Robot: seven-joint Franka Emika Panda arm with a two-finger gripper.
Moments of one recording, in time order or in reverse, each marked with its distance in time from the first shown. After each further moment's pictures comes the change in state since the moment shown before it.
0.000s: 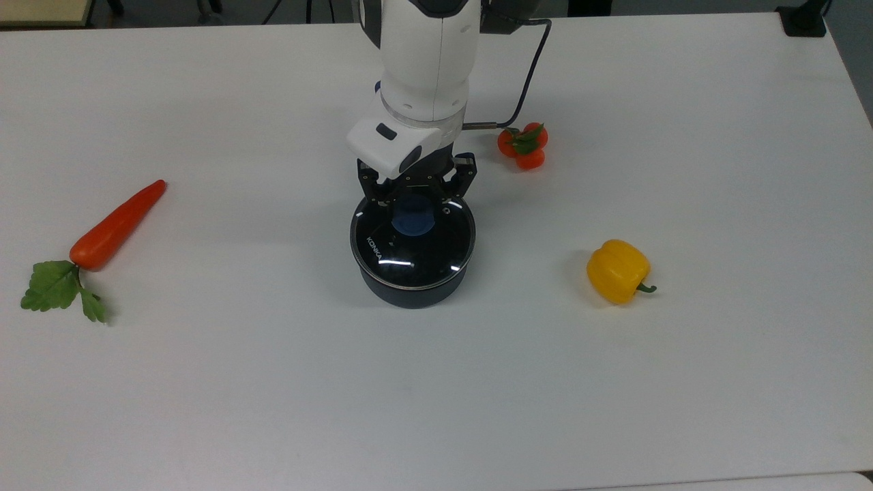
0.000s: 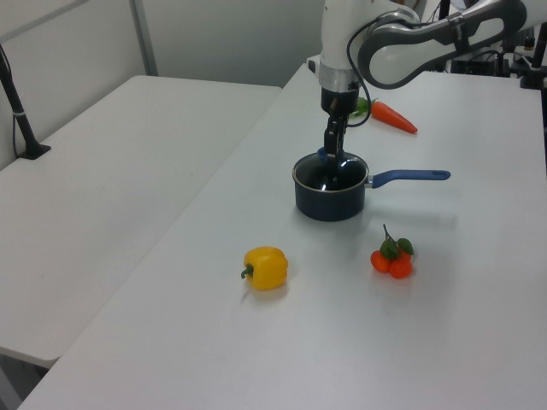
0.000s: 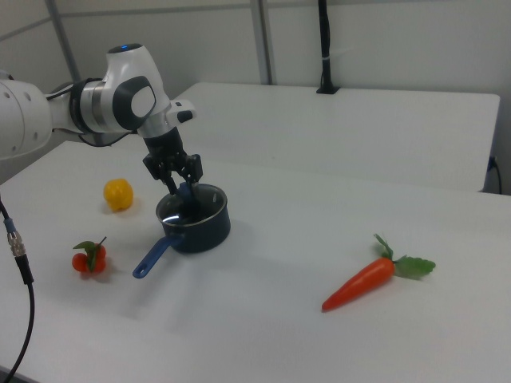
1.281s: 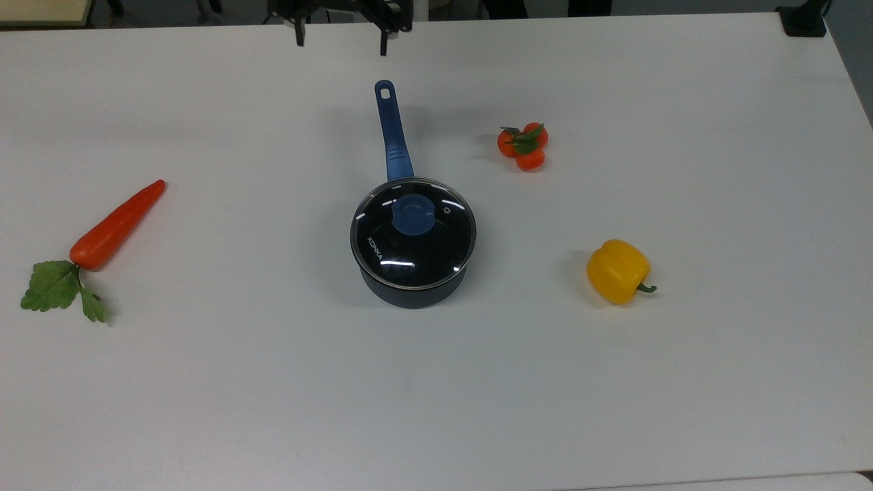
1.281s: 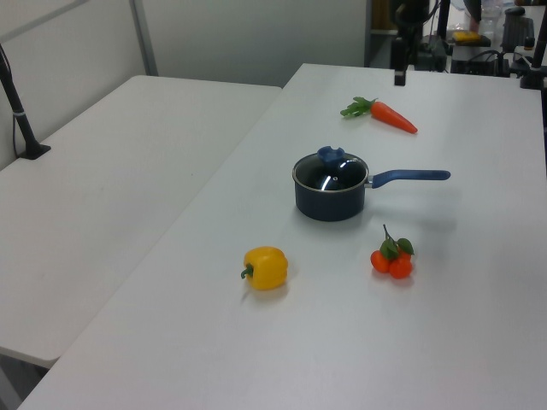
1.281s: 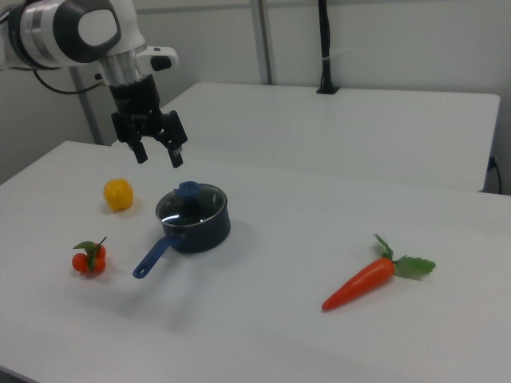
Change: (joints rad) arm -0.087 -0.371 -0.019 -0.093 0.000 -0.376 0.017
